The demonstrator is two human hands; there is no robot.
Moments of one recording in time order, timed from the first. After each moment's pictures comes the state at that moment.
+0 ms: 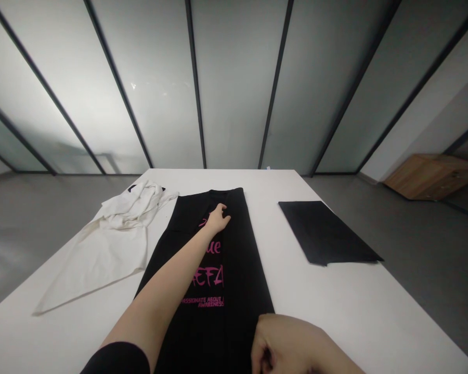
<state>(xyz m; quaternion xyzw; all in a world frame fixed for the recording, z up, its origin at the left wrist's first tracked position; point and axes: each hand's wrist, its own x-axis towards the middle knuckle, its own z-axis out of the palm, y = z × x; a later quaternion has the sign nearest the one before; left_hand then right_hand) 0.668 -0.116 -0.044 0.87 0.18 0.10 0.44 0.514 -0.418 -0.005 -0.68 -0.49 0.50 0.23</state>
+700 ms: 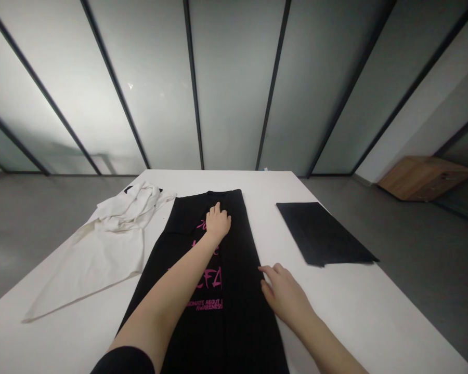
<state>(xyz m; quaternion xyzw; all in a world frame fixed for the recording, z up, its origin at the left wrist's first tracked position) 0.658 -0.147 -0.036 0.95 0.14 0.16 0.21 0.550 -0.421 -0.032 -0.95 -0.27 0.03 0.16</state>
